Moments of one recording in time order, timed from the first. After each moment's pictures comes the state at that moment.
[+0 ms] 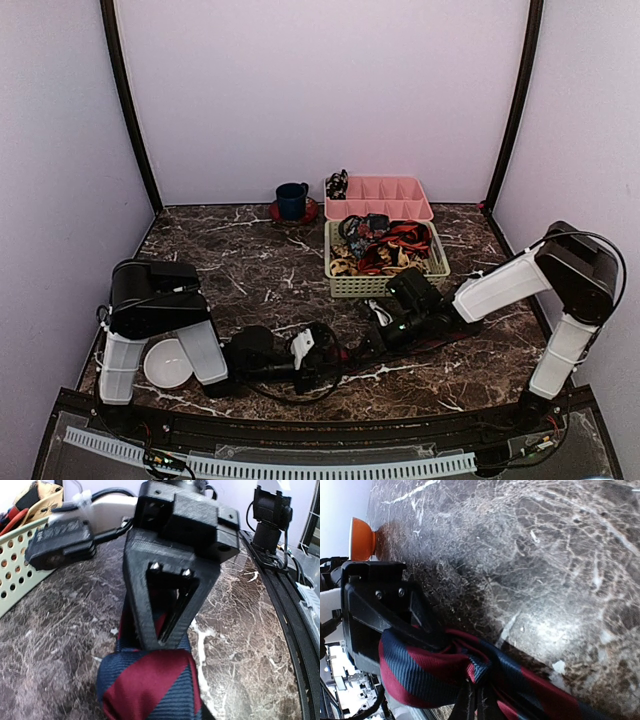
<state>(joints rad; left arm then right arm) -1.10 2.17 0.58 1.34 0.21 -0.03 0.82 1.75 0.72 0.07 -0.63 0.61</state>
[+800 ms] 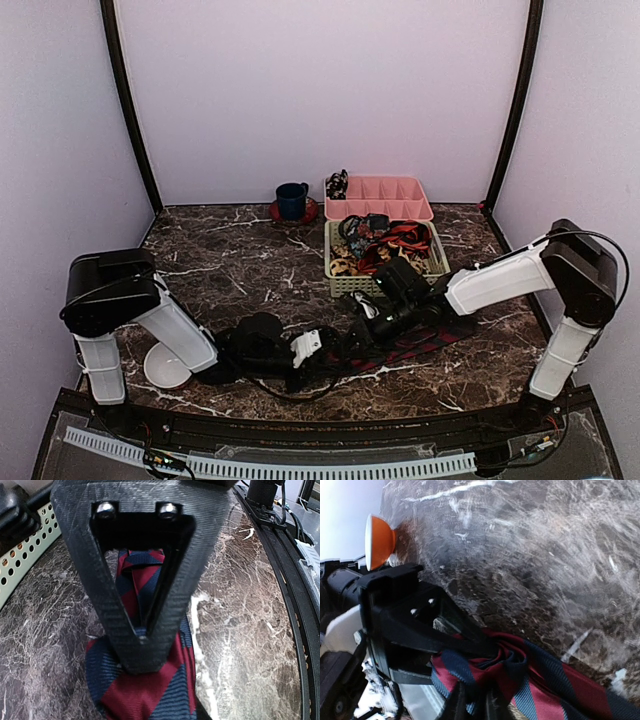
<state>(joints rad) -1.10 1.92 0.60 0.83 0.22 0.13 0.89 1.74 0.84 -0.04 -0.65 0.70</state>
